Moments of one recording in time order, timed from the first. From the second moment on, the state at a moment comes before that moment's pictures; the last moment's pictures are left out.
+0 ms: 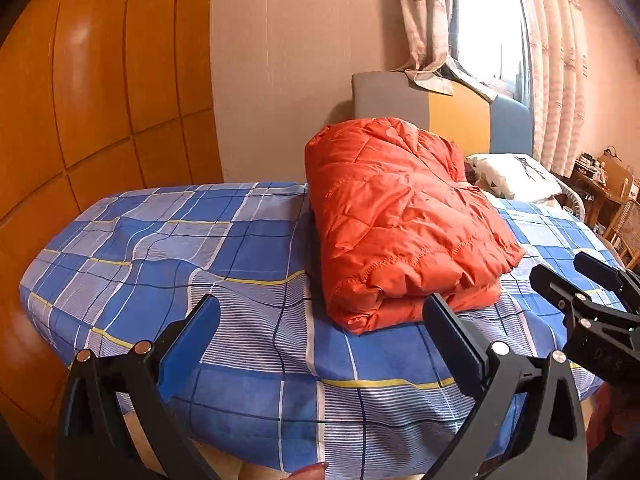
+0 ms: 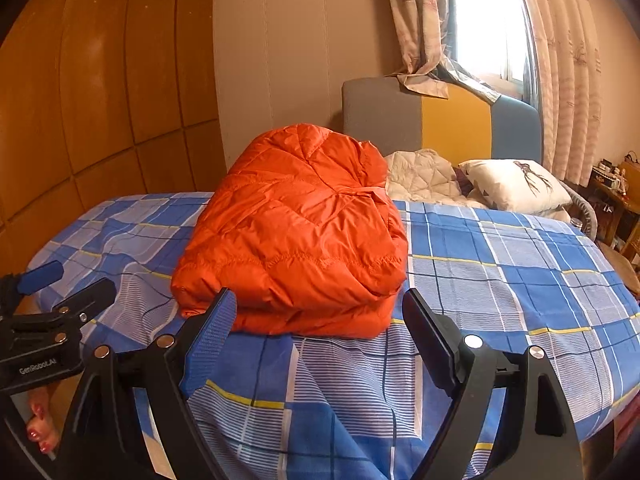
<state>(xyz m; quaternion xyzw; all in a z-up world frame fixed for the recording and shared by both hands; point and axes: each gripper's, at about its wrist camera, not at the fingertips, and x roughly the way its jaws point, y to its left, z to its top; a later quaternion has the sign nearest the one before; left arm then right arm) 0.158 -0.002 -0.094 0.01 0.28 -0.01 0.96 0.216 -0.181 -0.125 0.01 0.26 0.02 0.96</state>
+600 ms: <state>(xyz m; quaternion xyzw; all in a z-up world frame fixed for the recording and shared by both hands) 0.158 -0.001 -0.100 0.01 0.29 -0.01 0.96 0.213 -0.184 -0.128 0.01 0.27 0.02 0.96</state>
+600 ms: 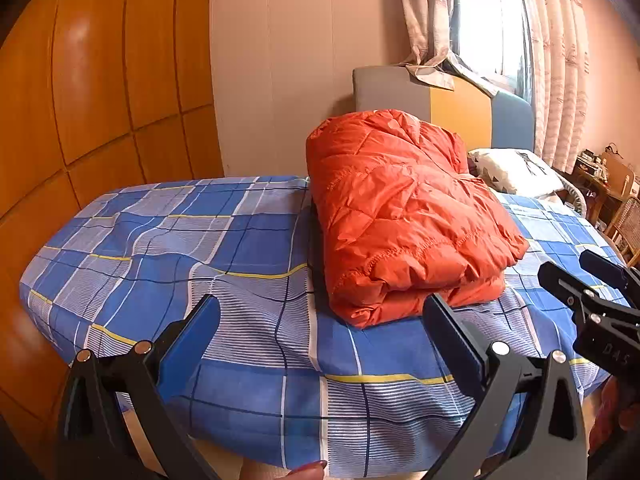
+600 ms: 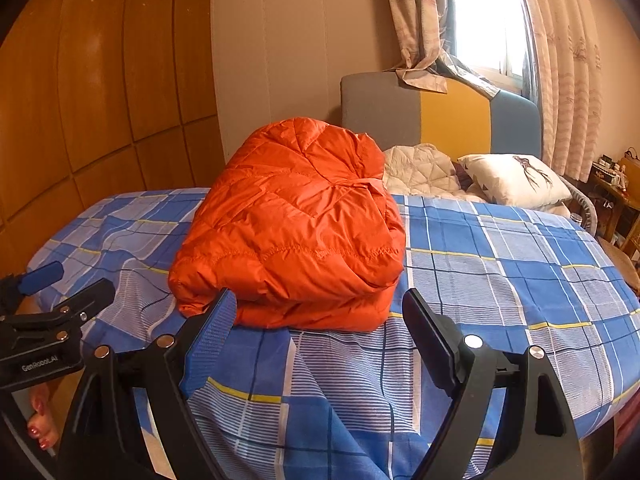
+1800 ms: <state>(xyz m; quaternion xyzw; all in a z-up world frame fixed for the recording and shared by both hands) 0.159 -0.003 -0.102 0.01 0.30 -0.01 0.95 0.213 -0.187 -0.132 0.01 0.28 0.03 0.96</state>
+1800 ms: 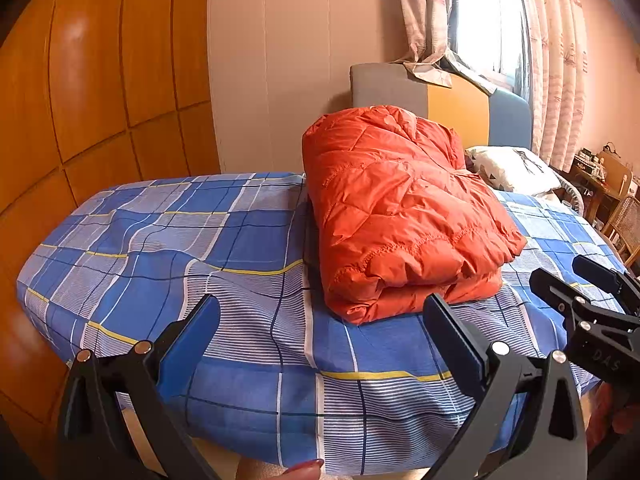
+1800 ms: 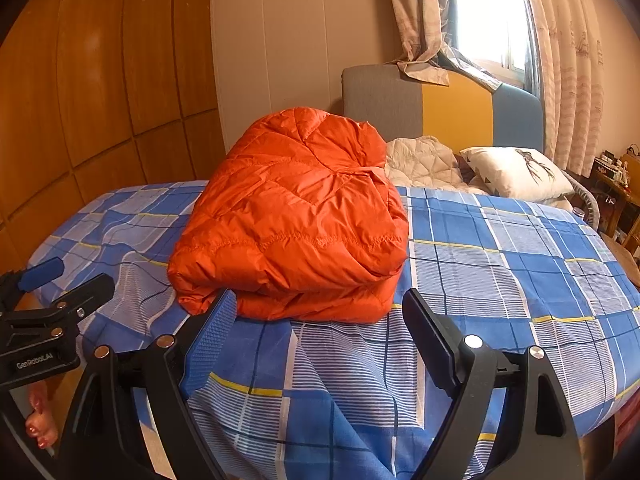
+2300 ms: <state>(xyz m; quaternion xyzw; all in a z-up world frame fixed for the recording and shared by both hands) 0.160 -0.002 -0.103 0.01 0.30 -0.01 0.95 0.213 -0.186 -0.130 0.00 0.28 0.03 0.96</state>
